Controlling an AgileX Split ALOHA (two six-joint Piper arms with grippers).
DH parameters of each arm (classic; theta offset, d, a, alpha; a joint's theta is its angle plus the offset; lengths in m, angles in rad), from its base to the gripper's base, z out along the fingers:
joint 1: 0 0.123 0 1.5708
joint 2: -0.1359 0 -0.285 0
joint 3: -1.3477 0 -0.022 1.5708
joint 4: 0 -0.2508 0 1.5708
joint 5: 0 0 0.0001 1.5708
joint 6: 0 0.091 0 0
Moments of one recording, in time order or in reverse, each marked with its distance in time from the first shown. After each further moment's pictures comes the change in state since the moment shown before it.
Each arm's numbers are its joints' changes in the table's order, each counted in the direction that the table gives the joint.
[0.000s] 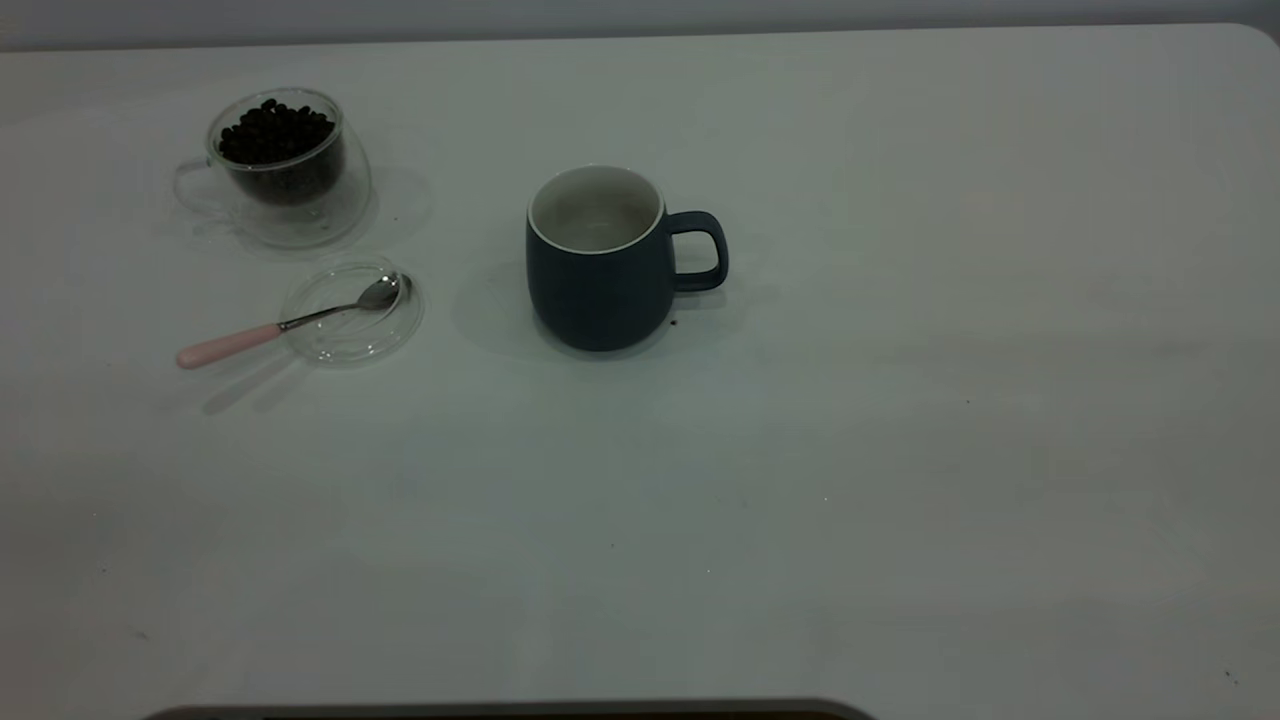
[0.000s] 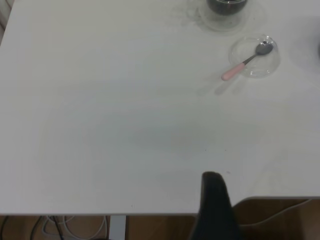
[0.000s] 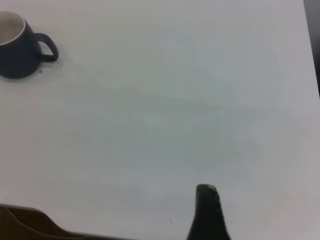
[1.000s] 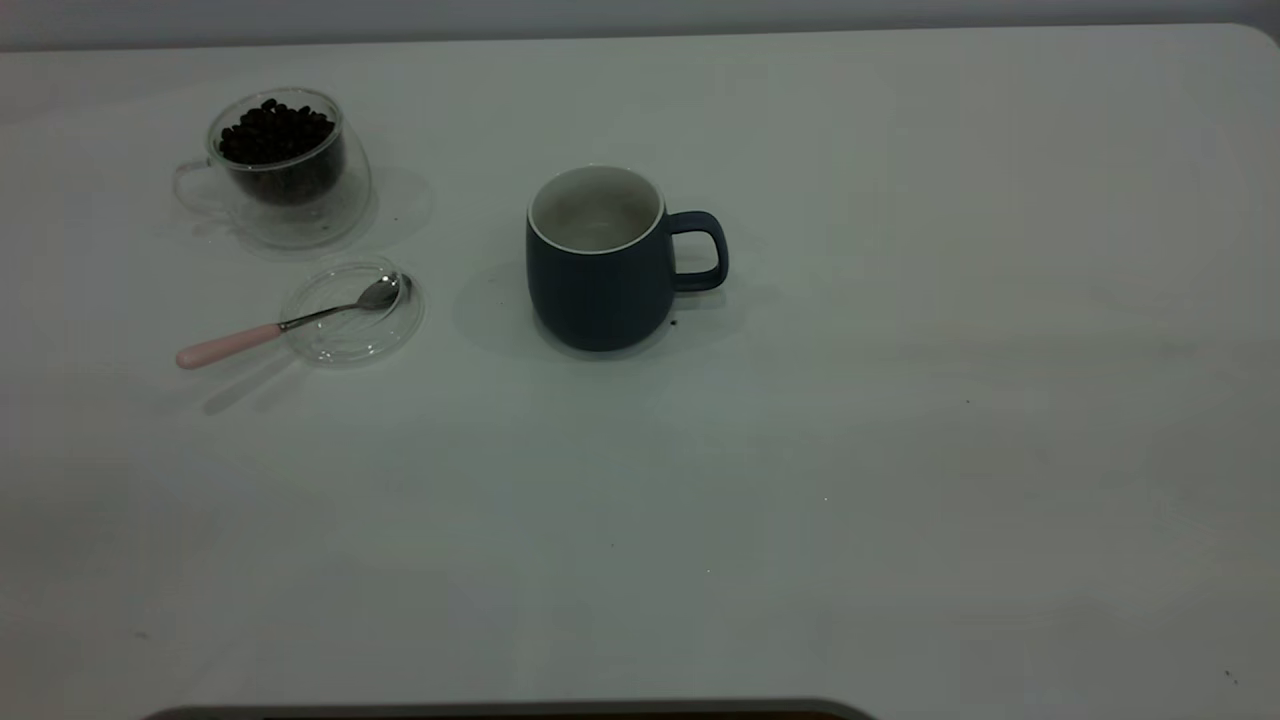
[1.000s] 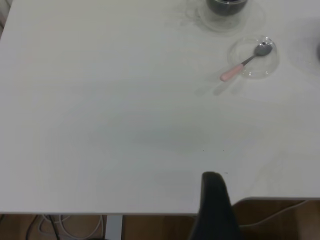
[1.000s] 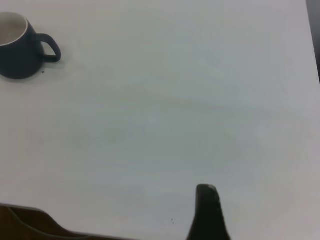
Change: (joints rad) left arm -0.003 0.000 0.000 0.000 0.000 -0.017; right arm 0.000 0.000 0.000 -0.006 0.000 0.000
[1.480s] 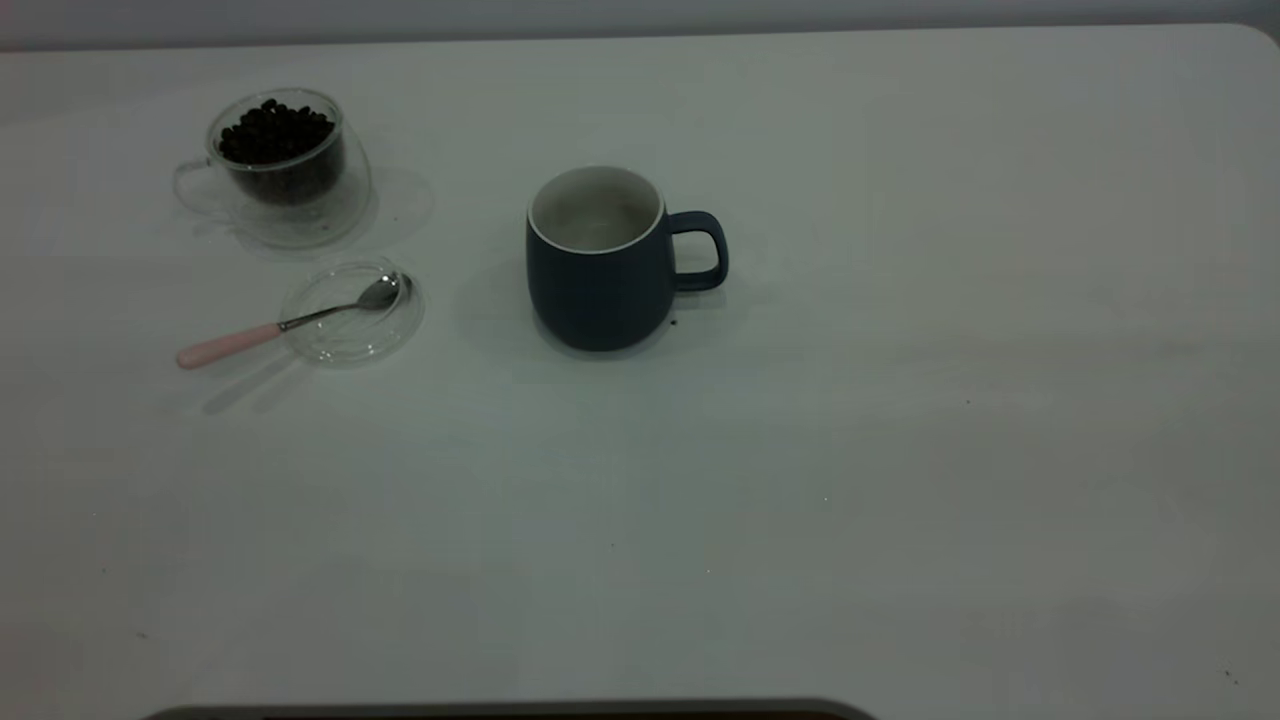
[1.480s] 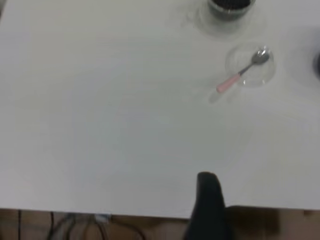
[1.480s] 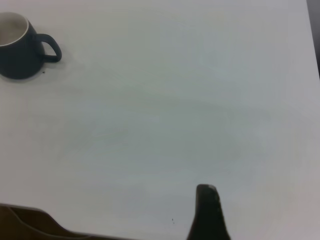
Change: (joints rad) left arm -0.001 -0.467 0.204 0.000 -0.112 -0.074; right arm 0.000 0.000 0.000 -0.001 0.000 0.000
